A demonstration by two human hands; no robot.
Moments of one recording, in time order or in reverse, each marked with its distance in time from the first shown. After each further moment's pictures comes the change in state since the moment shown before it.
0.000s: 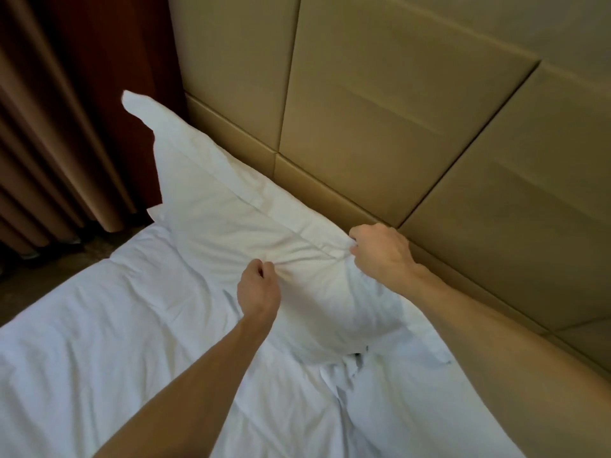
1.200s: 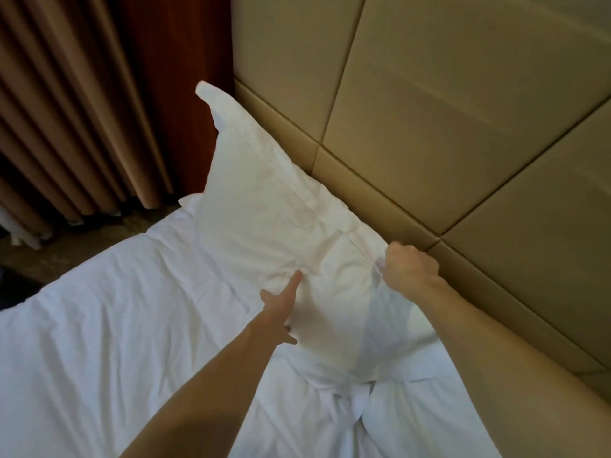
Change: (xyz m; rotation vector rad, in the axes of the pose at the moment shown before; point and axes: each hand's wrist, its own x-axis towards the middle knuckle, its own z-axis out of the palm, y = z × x) left_hand 0.006 -0.050 -0.009 -0.384 -0.352 -0.819; right_hand 0.005 -0.013 0.033 -0.003 -0.240 0.188
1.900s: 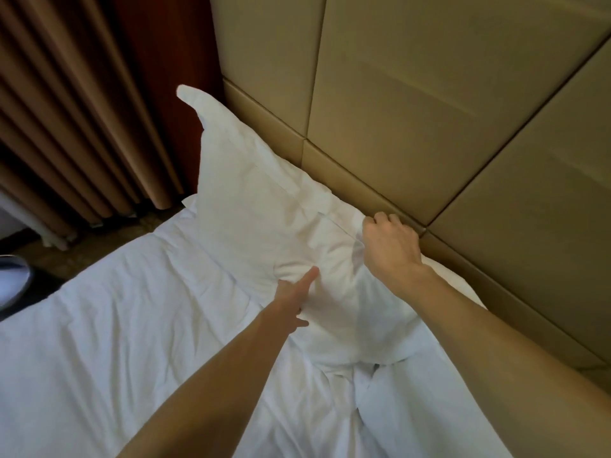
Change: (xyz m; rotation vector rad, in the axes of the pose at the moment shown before) left_hand -0.026 -0.001 0.047 0.117 0.041 0.104; right_hand 0.007 0.008 -0.004 -0.110 0.390 -0.332
